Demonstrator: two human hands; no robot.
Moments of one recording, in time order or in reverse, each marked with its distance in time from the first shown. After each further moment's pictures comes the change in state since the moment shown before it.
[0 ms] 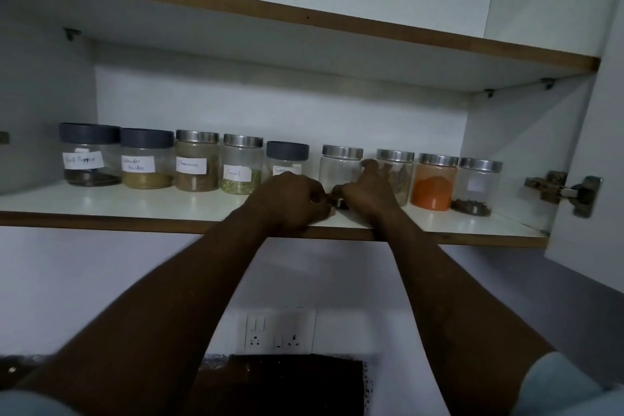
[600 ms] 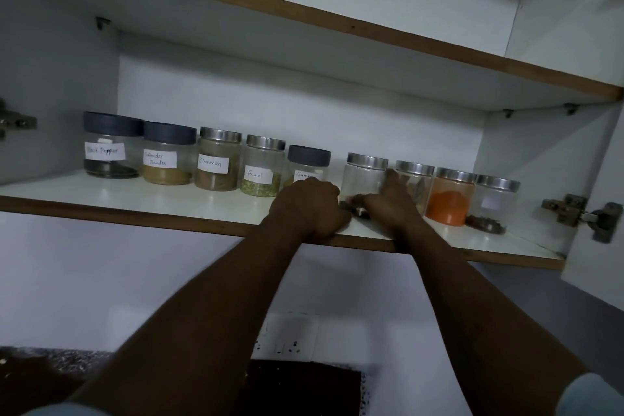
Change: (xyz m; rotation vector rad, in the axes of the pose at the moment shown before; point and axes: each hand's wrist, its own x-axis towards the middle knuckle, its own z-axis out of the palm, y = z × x) left_hand 0.002 -0.003 0.007 0.082 0.055 -0.063; right_hand 0.005 0.001 0.004 -0.067 0.027 0.000
